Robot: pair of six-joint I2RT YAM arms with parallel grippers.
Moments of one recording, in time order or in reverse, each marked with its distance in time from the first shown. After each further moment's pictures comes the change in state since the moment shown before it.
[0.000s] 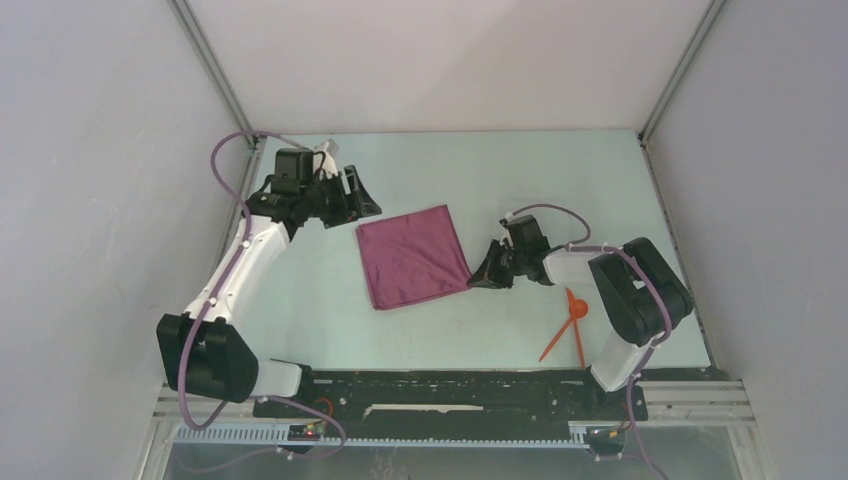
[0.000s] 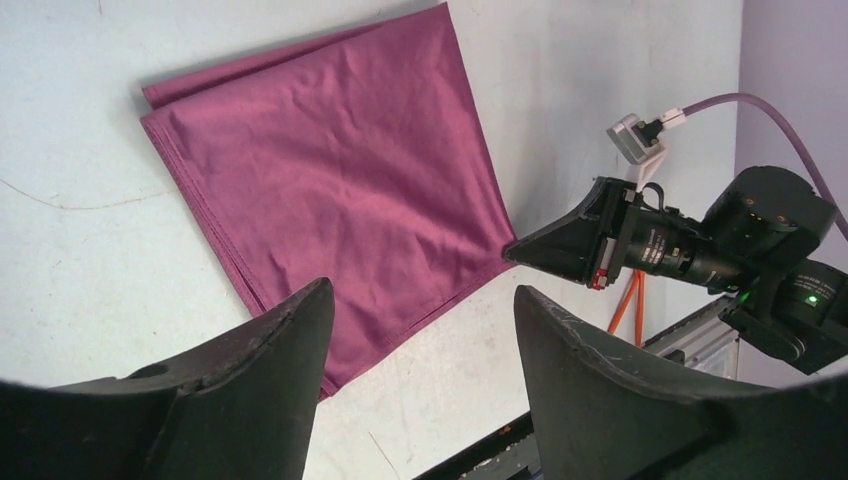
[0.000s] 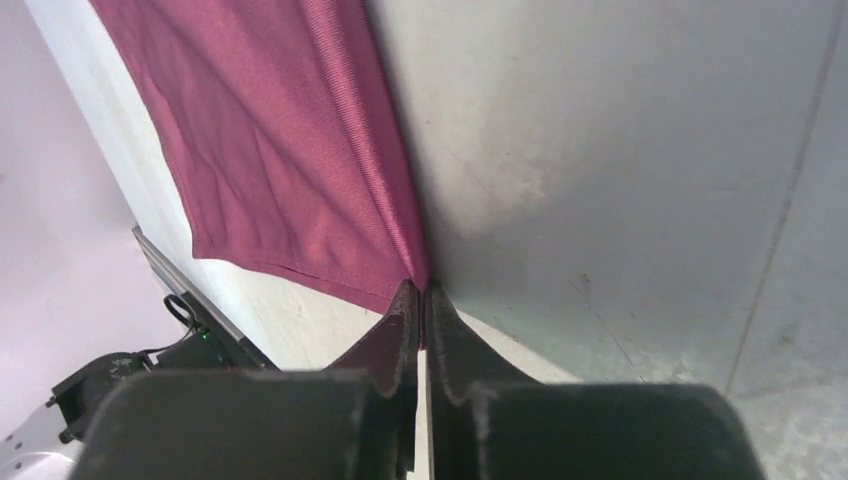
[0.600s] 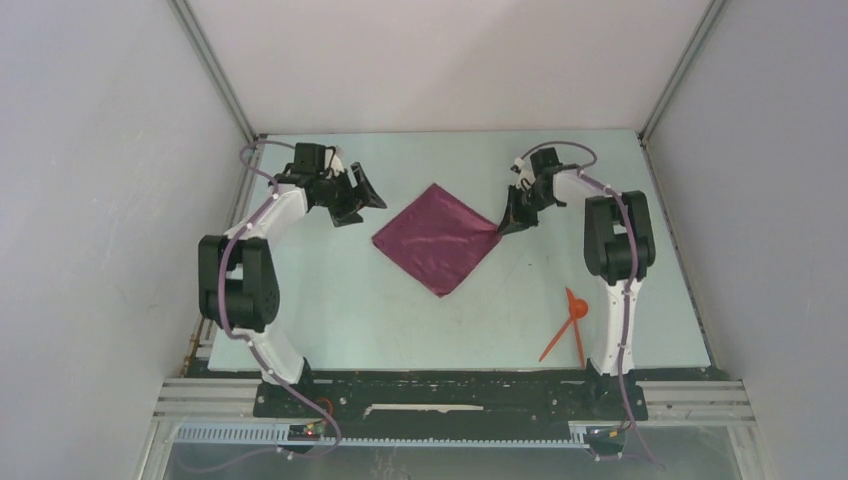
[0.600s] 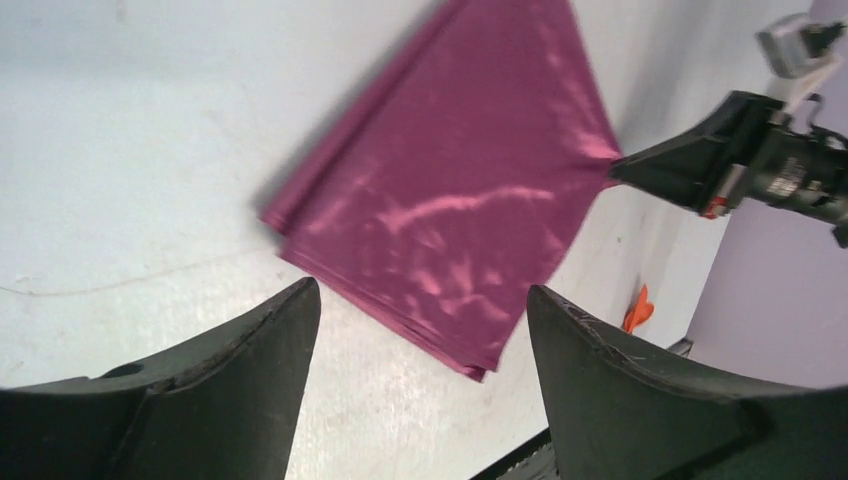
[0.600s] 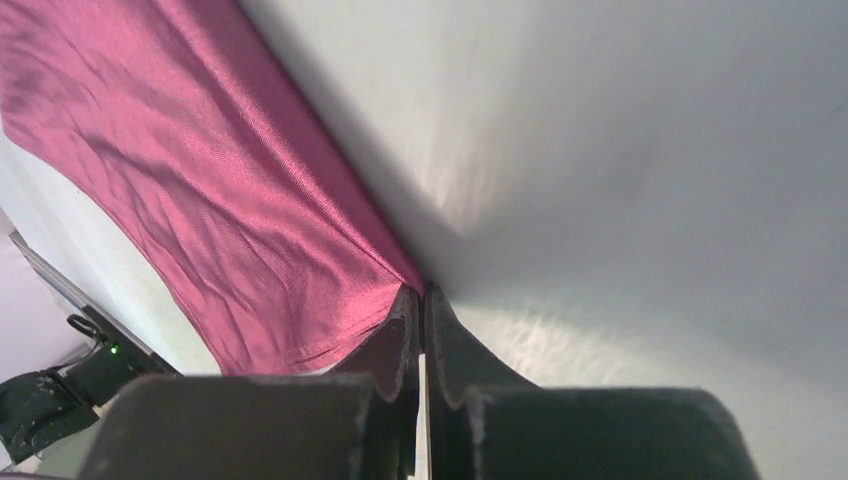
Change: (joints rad) left arm 0.063 0.356 0.105 0.095 0.070 -0.085; right arm -0.272 0.414 0.765 -0.702 -0.074 -0.550
